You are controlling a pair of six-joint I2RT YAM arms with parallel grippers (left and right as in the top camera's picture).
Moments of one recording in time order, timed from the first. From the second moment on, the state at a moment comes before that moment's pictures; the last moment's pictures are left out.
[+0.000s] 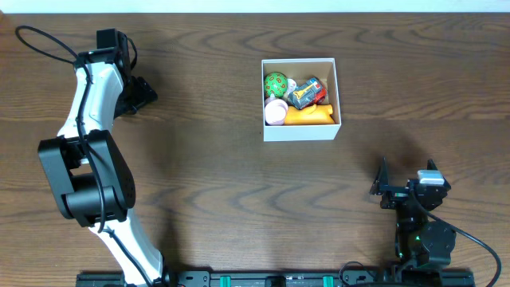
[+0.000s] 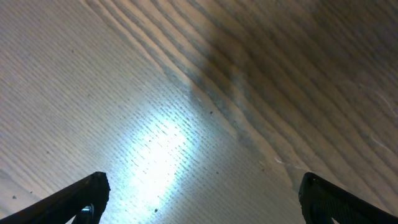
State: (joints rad) left arm 0.16 2.05 1.64 -1.02 -0.22 -0.51; right arm -0.07 0.02 0.01 -0.07 -0.01 -0.01
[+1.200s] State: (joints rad) left arm 0.16 0.99 1.63 -1.02 -0.24 -0.51; right arm -0.07 0.02 0.01 -0.07 -0.01 -0.01
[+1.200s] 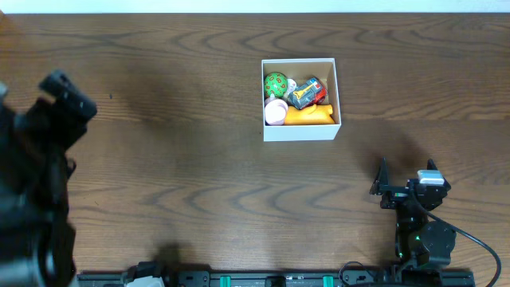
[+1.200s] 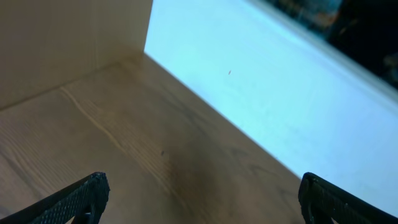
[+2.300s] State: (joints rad) left arm 0.16 0.49 0.64 -0.23 -0.22 -0.51; right arm -0.07 0.02 0.01 -0.07 -0.01 -0.01
